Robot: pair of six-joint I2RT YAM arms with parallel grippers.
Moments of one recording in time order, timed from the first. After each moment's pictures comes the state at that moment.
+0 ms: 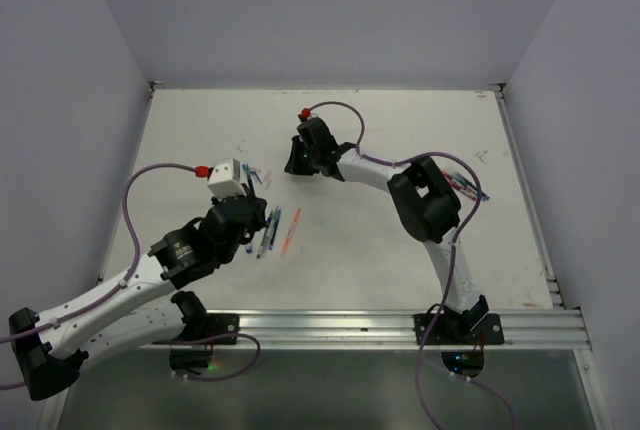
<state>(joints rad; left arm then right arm) -0.90 0.79 0.68 -0.42 -0.61 -0.79 0.70 2.22 1.63 -0.10 -0.04 0.65</state>
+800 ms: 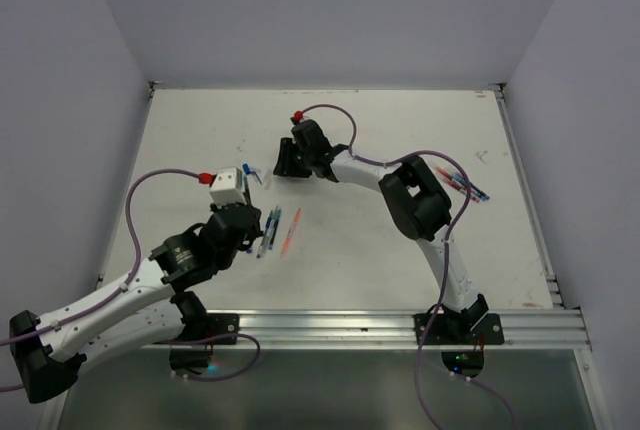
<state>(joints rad) -0.90 0.77 0.65 -0.48 -0.65 -0.72 0.72 2.32 1.71 -0.09 -0.10 0.66</state>
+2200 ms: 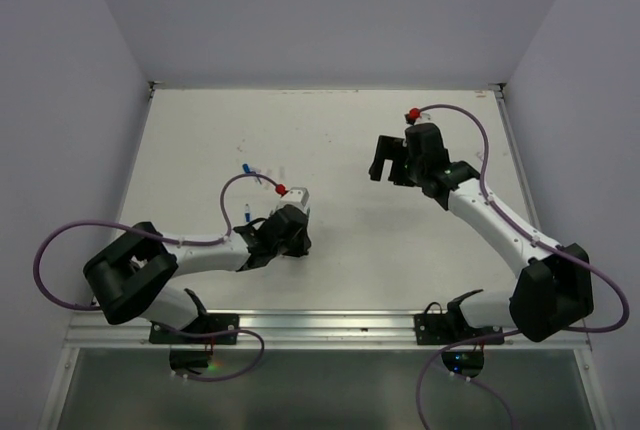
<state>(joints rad) -0.90 1.44 0.55 0.06 -0.19 -0.69 0.42 1.33 1.02 -0.41 0.09 0.48</state>
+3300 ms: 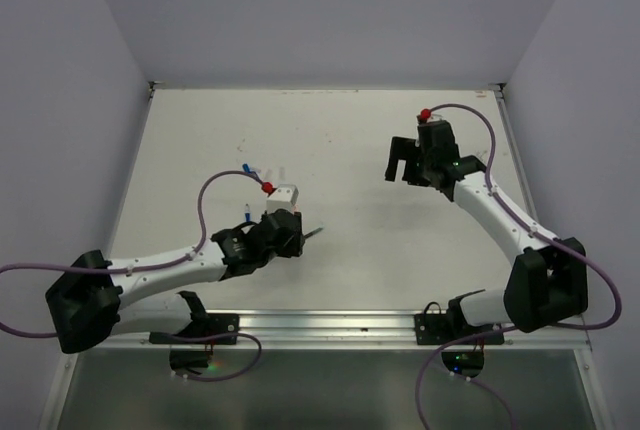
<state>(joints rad) -0.96 1.21 0.57 -0.23 -0.39 -0.74 0.31 1.36 1.02 -0.48 0.07 0.40</state>
